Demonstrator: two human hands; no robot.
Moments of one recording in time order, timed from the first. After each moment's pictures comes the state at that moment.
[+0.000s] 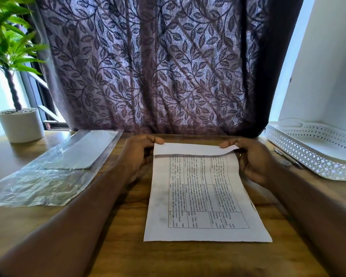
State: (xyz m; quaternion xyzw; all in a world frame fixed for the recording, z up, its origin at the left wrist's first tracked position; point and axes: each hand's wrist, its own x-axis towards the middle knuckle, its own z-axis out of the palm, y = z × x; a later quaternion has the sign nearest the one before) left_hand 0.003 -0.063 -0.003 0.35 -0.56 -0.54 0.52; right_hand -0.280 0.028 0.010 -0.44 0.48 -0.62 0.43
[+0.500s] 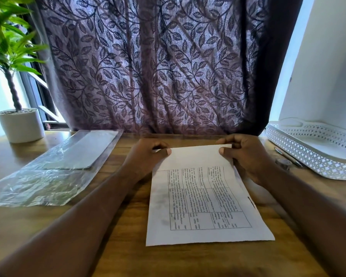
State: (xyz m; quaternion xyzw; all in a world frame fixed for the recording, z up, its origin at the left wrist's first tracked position) left_hand 0.000 -0.067 -0.008 0.40 -0.82 -0.16 0.39; right_hand -0.268 0.031 0.009 -0.54 0.57 -0.57 0.25
